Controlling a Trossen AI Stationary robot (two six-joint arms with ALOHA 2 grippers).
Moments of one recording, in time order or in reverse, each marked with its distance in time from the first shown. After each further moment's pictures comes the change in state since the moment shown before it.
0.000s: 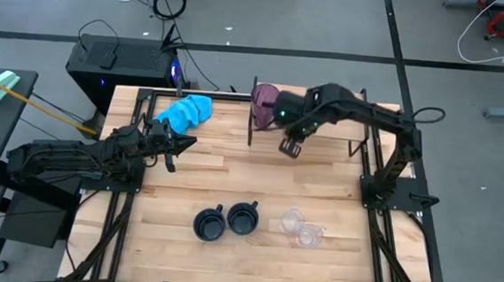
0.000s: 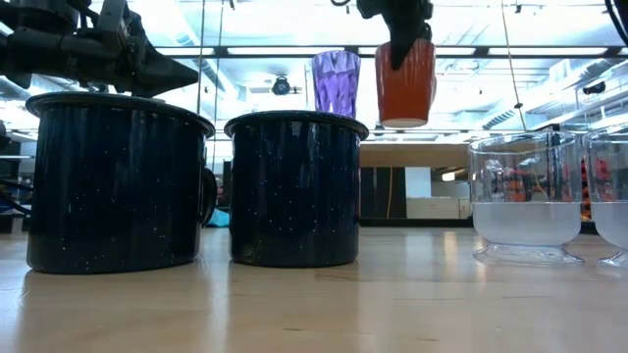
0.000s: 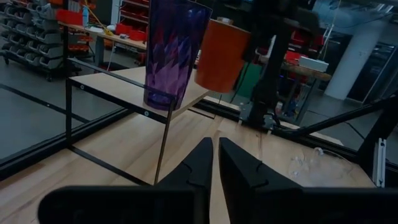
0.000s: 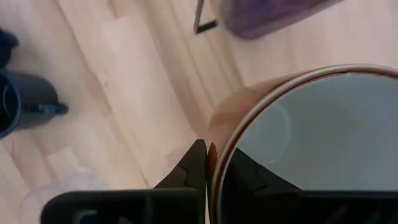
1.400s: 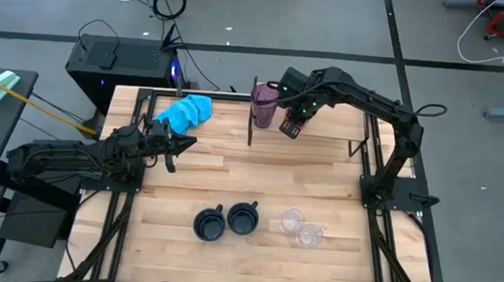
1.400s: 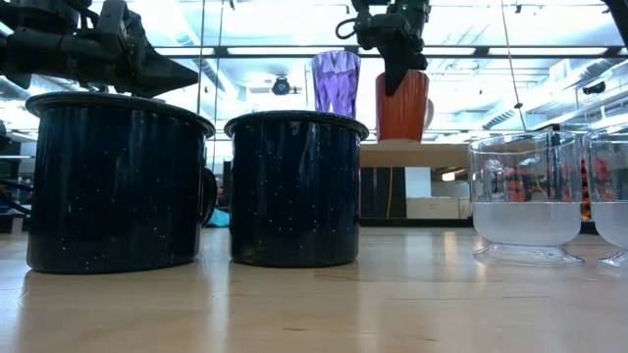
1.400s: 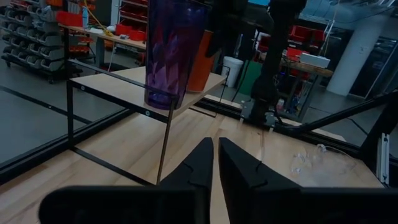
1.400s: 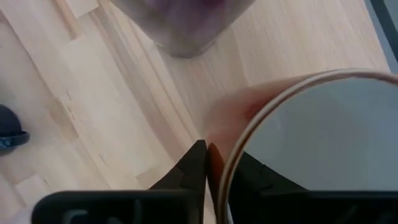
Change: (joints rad) left arm -0.001 0.000 0.000 -0.005 0.000 0.018; right arm -0.190 0.006 -0.068 0.100 -0.057 -0.106
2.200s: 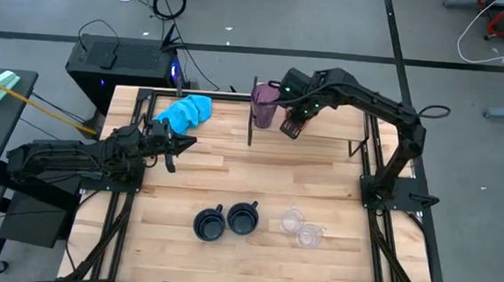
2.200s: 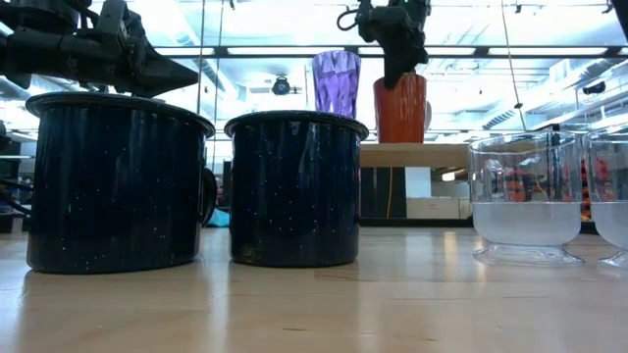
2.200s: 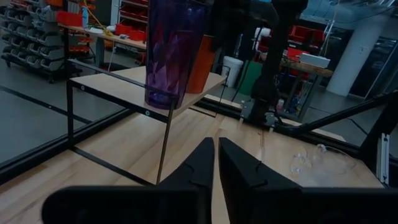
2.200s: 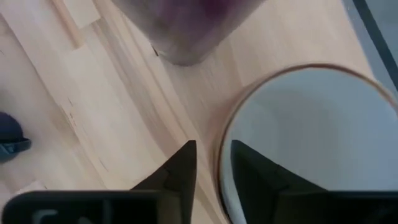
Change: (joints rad) left arm 0.000 0.000 0.000 0.000 0.000 0.000; right arm 0.022 -0.026 0.004 0.009 0.032 0.026
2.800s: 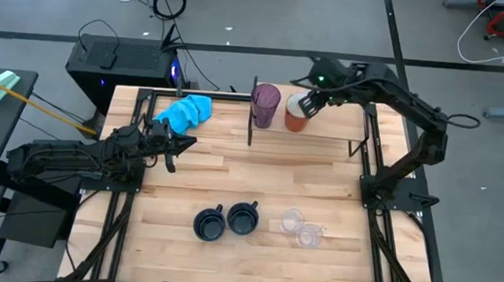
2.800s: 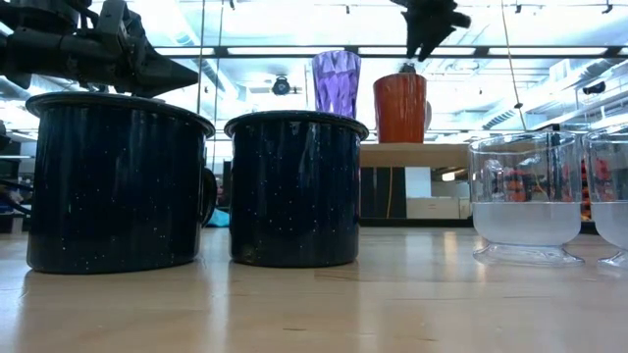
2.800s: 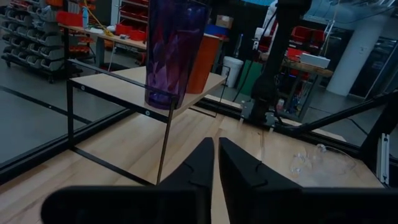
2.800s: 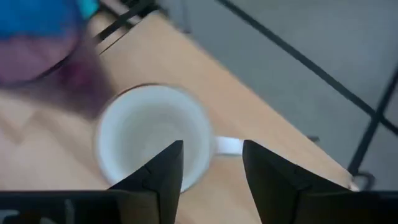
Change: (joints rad) left arm 0.000 0.000 0.000 0.000 0.000 0.000; right arm -0.035 -0.188 0.000 -0.023 0.294 0.277
